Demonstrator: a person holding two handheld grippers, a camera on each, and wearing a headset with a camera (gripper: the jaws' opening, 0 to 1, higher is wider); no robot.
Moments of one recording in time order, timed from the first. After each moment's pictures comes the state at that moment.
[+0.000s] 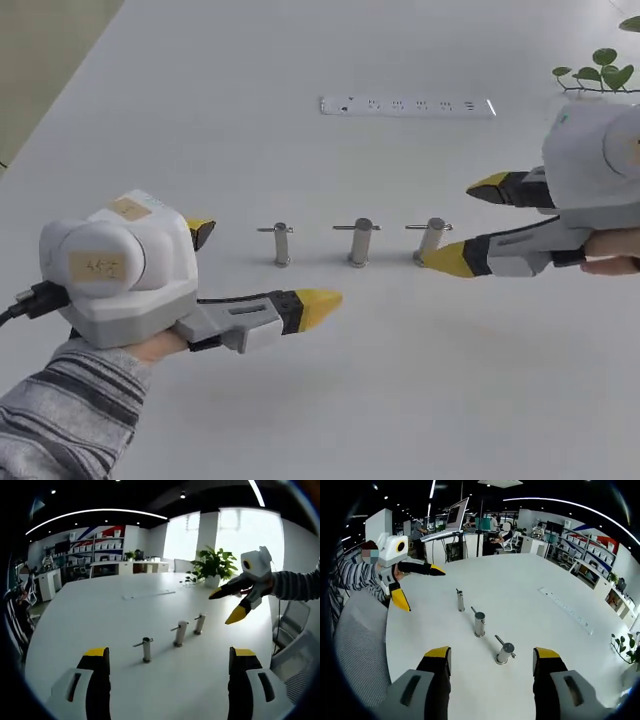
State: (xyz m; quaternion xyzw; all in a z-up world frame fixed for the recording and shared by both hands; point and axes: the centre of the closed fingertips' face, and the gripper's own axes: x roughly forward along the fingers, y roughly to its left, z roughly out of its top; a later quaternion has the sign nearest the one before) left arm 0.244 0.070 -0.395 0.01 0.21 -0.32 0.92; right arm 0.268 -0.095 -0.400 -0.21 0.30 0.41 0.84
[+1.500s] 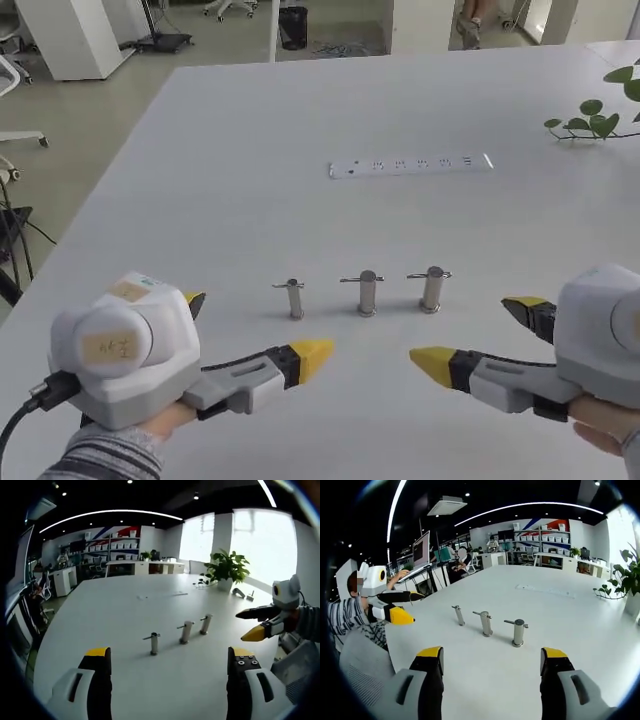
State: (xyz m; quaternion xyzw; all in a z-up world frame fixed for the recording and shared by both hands) left arm 0.221 0.087 -0.385 0.00 0.22 -0.25 0.94; right arm 0.220 -0.100 -0.406 -0.02 0.25 0.29 0.92
